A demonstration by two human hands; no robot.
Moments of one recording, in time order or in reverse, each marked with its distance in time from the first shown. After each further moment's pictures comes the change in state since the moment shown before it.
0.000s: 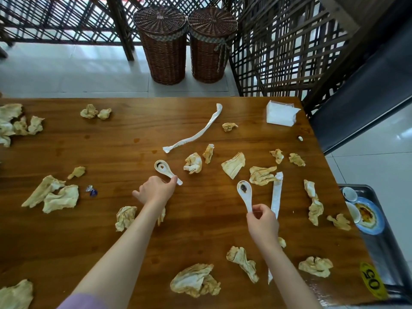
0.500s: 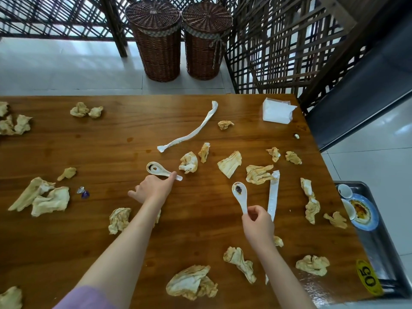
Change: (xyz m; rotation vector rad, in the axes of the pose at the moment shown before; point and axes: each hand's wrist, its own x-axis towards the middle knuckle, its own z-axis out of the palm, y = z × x) left_hand 0.013 0.010 0.014 0.065 0.012 -0.110; right_hand -0.001 0.005 0.003 -0.011 -0.029 -0.004
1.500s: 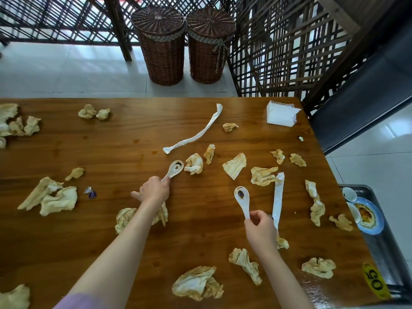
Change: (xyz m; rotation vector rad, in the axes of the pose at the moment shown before) left_hand 0.012 -0.017 -0.004 -0.044 -0.107 0.142; right_hand -0.008 0.004 0.008 -0.007 0.005 0.014
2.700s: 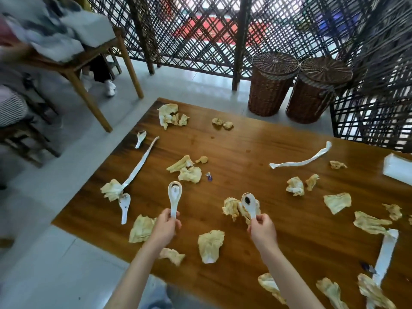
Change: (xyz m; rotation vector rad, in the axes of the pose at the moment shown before) left_hand -0.129 -0.268 -0.079 -0.970 0.035 -0.168; right_hand -0.129 -0.077 0.143 -0.050 -0.422 -0.179
